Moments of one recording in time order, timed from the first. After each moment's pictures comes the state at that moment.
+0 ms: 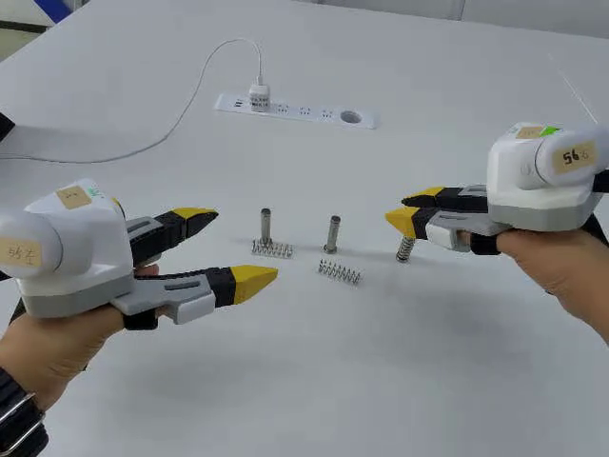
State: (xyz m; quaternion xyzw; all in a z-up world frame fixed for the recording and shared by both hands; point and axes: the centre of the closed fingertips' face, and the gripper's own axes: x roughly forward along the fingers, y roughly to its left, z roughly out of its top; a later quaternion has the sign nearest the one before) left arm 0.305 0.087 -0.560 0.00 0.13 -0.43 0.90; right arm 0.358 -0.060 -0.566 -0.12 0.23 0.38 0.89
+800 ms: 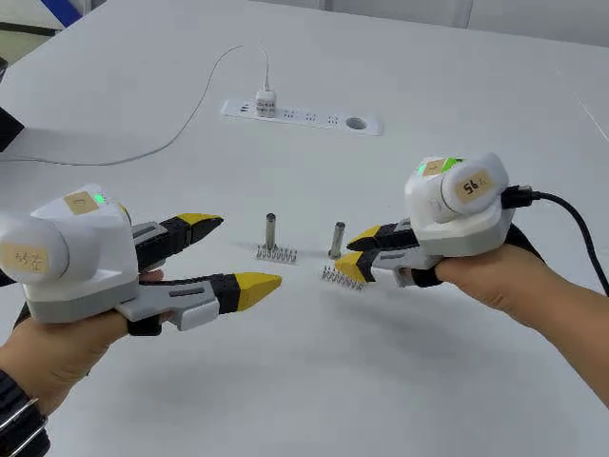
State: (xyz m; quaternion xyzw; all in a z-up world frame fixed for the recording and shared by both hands) left arm 0.303 0.088 -0.560 0.00 0.13 -0.43 0.90; right arm 0.335 0.002 -0.618 -0.18 0.30 0.46 0.82
